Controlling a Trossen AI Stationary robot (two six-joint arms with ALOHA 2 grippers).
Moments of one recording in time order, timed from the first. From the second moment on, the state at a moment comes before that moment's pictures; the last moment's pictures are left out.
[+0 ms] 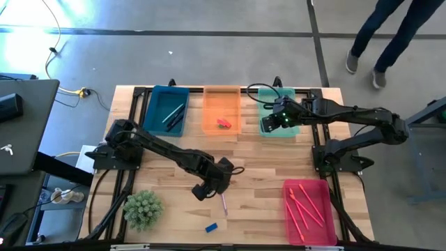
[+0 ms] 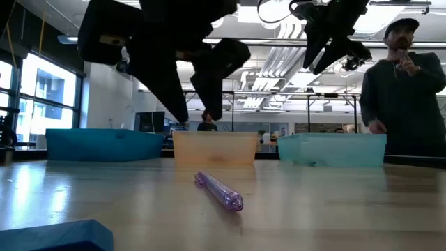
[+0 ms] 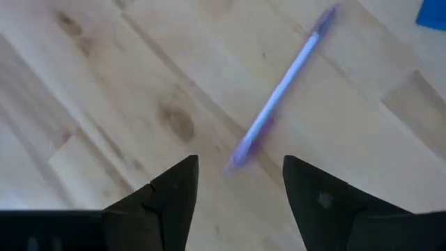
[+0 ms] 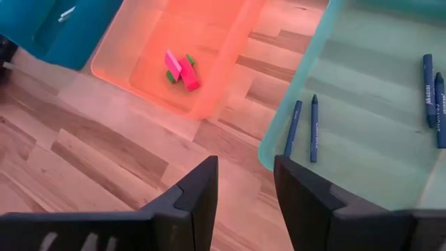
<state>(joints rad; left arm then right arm) -0.16 1.91 1.38 -0.64 0.04 0.51 -0.20 1.19 1.12 -0.91 0.24 0.89</state>
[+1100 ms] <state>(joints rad) -0.16 2.11 1.41 -0.58 0.11 0.59 -0.20 1.19 1.12 -0.91 0.24 0.90</state>
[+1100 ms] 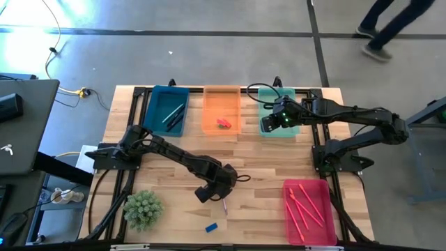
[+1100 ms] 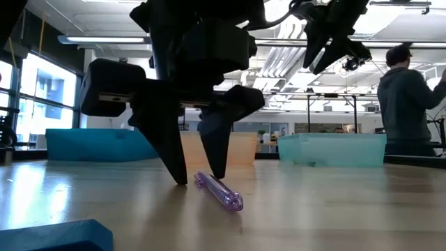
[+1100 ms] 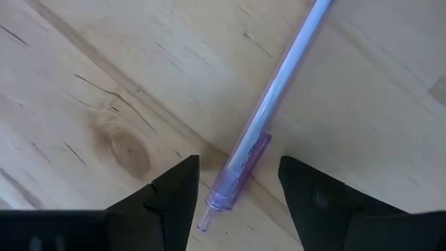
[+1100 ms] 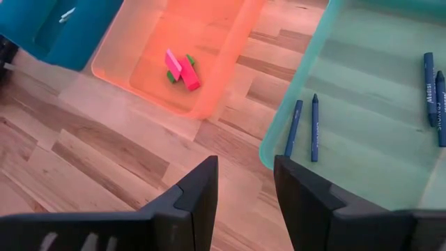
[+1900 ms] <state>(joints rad) -0.14 2.12 1.41 -0.62 0.16 0.59 -0.20 1.19 1.12 -0.91 0.24 0.90</state>
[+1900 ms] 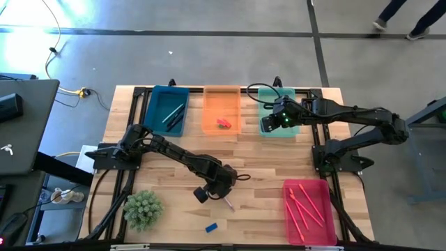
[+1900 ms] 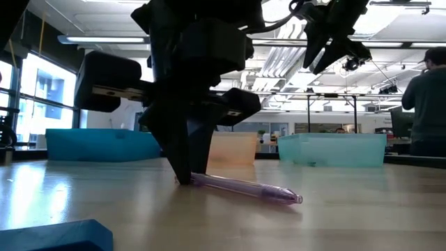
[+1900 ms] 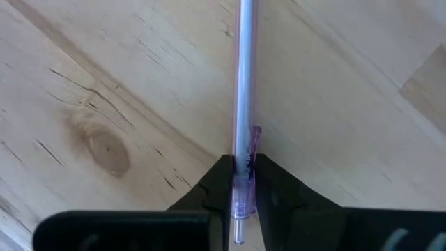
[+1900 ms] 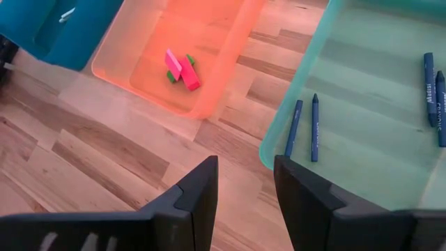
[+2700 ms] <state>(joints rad) -0.07 2.05 1.40 -0.62 0.39 0.46 -0.20 1.17 1.12 -0.91 0.24 0.88</state>
